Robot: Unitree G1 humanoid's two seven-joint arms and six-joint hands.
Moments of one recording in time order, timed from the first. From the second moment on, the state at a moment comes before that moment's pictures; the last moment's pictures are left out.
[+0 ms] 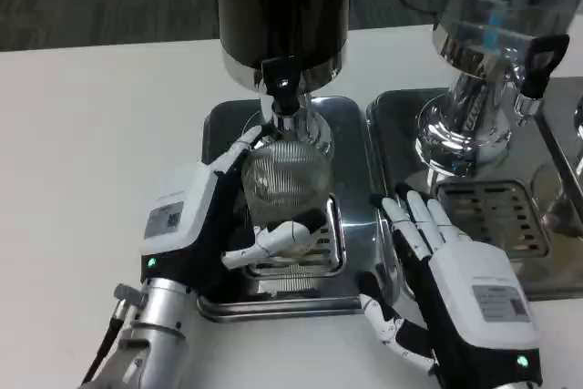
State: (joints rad) left arm -0.34 0.28 -0.37 0.88 0.67 -0.53 0.68; right arm 0.29 -0.26 0.39 -0.12 -0.96 -0.01 -0.36
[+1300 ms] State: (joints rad) left arm 0.03 0.50 -0.17 0.49 0.47 -0.79 0.63; right arm 0.32 -0.28 0.44 -0.17 -1.07 0.09 -0.32
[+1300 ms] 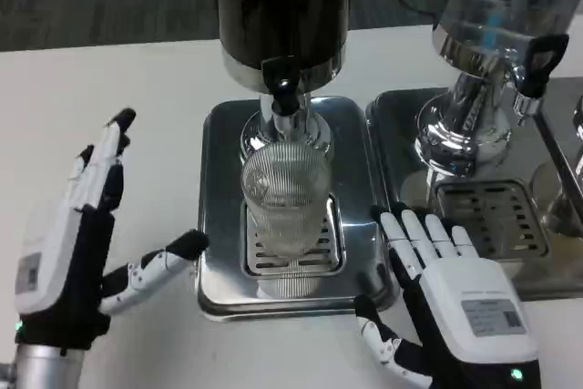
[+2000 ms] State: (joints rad) left arm -0.10 0.46 -0.10 0.26 -0.34 -0.70 -0.46; right arm 0.29 -0.27 0.42 -0.15 -1.02 0.09 -0.32
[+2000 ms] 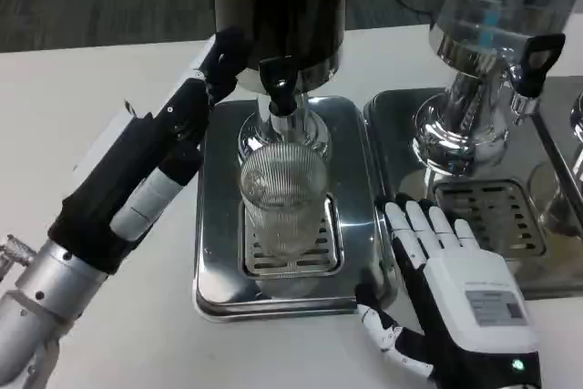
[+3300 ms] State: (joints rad) left arm -0.12 0.43 -0.02 0.15 0.29 -0.77 -0.22; right arm 0.29 -0.26 0.41 -0.12 -0.98 0.07 -0.32
